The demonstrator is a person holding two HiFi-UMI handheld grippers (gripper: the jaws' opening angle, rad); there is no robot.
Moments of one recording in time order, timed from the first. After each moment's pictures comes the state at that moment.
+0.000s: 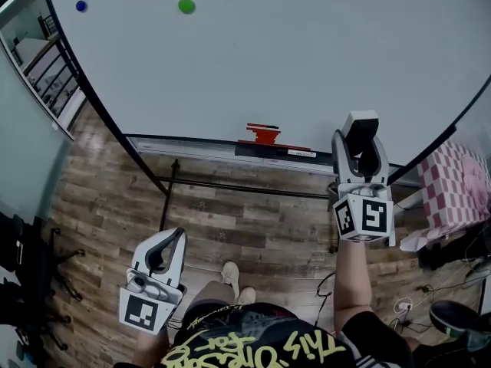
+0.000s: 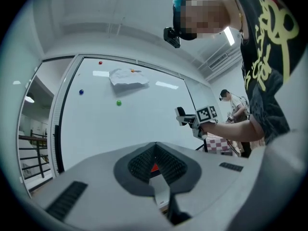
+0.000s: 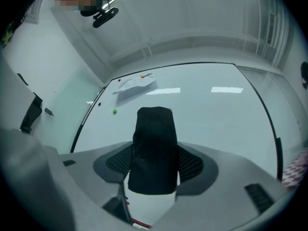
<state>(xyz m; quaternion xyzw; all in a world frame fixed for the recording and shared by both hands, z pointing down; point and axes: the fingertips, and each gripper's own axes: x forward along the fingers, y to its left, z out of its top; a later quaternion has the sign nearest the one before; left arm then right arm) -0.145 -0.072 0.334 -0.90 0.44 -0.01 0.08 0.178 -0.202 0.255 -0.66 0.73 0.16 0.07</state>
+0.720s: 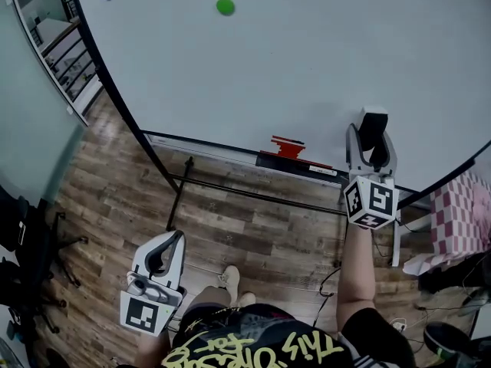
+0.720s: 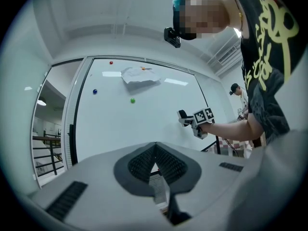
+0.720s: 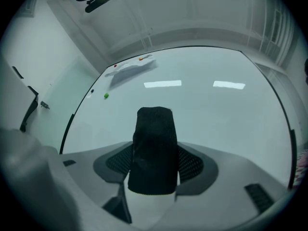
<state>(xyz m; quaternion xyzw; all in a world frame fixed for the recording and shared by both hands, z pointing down) -0.178 -0.091 0.336 -0.86 0.50 -0.02 0.07 0.179 -0.293 0.268 -0.67 0.73 0.14 0.04</state>
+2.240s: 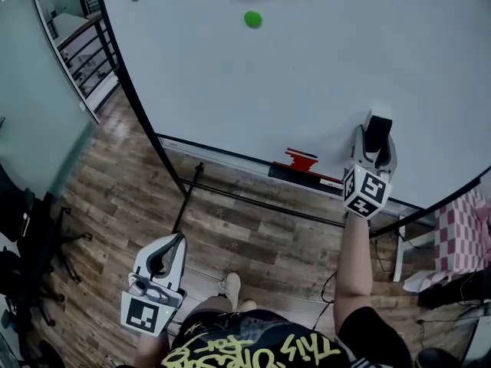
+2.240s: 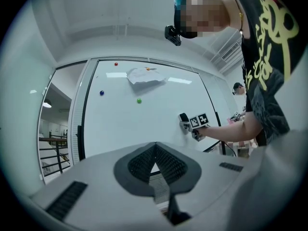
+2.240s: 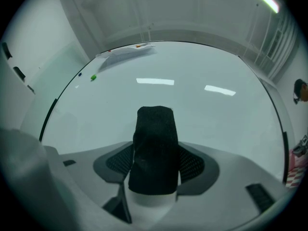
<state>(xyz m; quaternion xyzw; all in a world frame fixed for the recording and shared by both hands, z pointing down) -0.202 -0.095 0.334 -0.85 0.52 -0.02 0.07 0.191 -0.350 0.282 -0.73 0.67 0.16 0.02</state>
